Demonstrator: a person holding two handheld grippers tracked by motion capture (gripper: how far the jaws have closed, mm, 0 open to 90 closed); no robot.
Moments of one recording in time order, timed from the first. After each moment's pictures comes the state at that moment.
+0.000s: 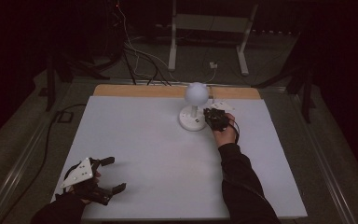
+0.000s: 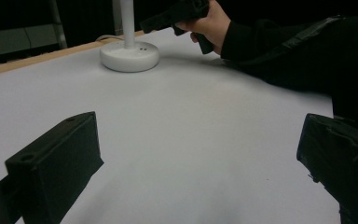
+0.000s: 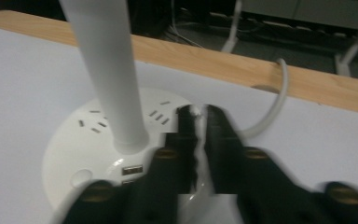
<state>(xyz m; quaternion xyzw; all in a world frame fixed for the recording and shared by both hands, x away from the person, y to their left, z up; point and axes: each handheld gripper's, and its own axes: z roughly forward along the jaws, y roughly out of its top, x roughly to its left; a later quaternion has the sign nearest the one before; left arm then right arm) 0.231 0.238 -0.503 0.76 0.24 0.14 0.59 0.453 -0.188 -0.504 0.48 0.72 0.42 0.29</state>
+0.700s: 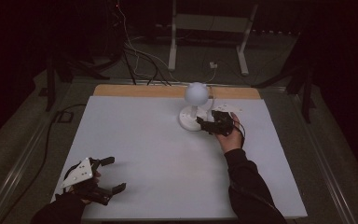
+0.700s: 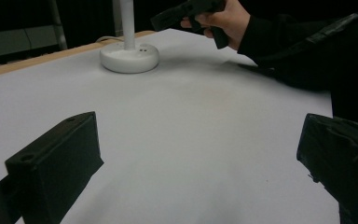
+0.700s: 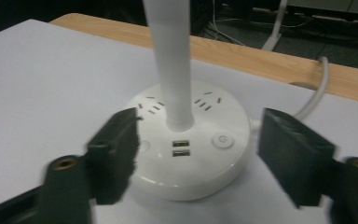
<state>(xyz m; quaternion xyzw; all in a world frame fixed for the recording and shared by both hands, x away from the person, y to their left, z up) 0.231 0.238 -0.502 0.76 0.24 0.14 0.59 0.429 -0.198 -0.485 0.44 0.74 0.45 0.22</state>
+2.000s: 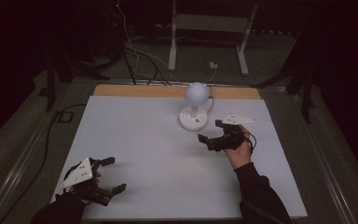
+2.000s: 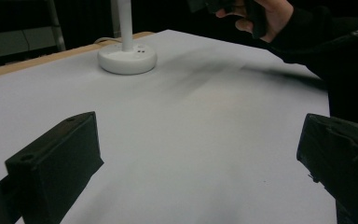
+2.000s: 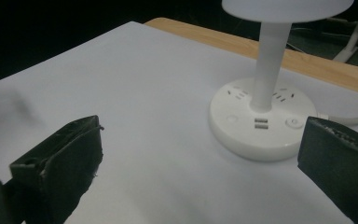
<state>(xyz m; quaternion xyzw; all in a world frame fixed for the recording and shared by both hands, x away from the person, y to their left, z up) 0.229 0.238 -0.502 0.76 0.23 0.14 0.59 0.360 -0.214 -0.453 0.35 0.78 0.50 0.15</state>
